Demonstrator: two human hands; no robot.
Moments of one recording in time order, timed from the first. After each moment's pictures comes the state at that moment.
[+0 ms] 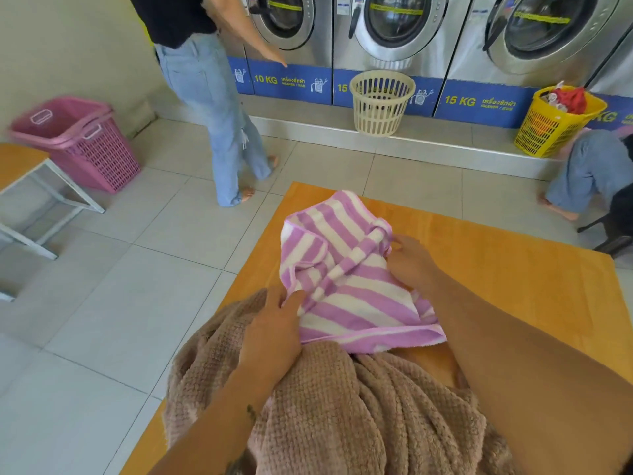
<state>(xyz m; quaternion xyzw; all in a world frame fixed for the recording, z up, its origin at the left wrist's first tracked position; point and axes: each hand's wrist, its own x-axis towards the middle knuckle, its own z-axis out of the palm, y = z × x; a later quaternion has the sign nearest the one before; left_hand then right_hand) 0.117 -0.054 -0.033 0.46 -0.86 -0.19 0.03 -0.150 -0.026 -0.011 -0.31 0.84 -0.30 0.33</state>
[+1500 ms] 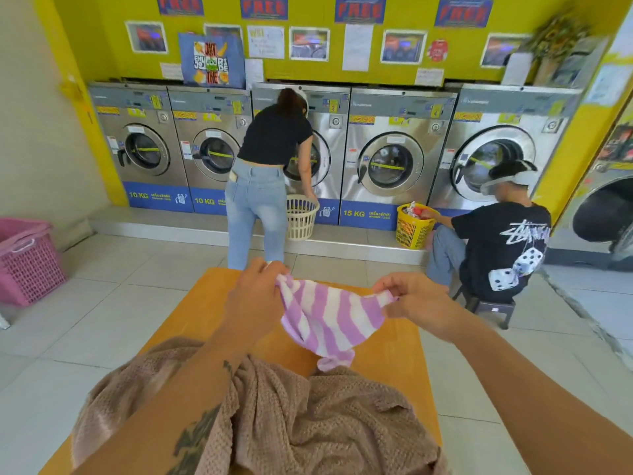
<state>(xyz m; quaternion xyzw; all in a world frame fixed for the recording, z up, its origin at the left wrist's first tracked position) 0.011 0.105 0.159 0.26 -0.89 -0.12 0.35 -0.189 0.298 0.201 -0.40 0.77 -0.42 0.28</state>
